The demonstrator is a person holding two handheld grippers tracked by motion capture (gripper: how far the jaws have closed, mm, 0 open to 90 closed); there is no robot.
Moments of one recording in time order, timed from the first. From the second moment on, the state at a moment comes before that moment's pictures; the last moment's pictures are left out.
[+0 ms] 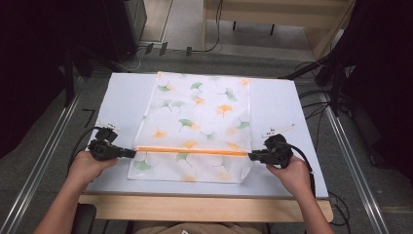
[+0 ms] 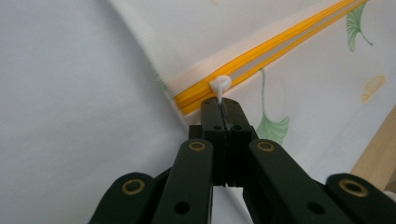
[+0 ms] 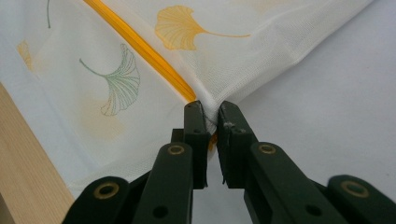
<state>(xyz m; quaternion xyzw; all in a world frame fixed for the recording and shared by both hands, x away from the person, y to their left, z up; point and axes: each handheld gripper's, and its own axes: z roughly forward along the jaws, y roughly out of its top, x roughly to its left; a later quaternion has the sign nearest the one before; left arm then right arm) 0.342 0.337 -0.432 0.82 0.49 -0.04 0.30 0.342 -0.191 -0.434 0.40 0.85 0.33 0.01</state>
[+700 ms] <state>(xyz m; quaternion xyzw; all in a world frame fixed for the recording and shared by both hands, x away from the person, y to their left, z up) 0.341 0.342 -0.432 0.81 0.49 -0.05 0.31 0.343 -0.190 -0.435 0.40 0.85 0.33 0.02</state>
